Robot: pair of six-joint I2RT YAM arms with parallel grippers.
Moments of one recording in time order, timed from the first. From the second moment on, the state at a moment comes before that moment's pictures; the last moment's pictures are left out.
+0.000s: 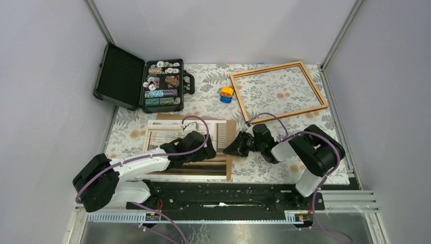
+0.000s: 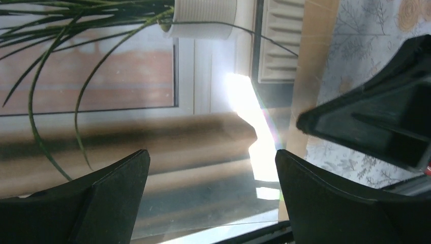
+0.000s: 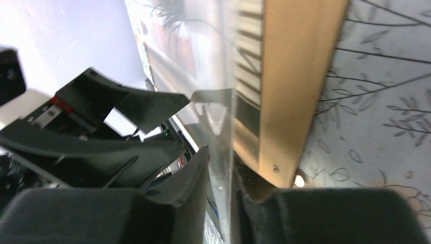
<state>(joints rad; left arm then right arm) -0.87 1.25 0.55 -0.19 -0.20 -0.97 0.60 1.69 0.42 0.72 -0.58 1.17</state>
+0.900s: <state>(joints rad) -0.88 1.07 1.35 -0.51 -0.36 -0.51 0.62 0.88 0.95 -0.61 -0.14 0.56</state>
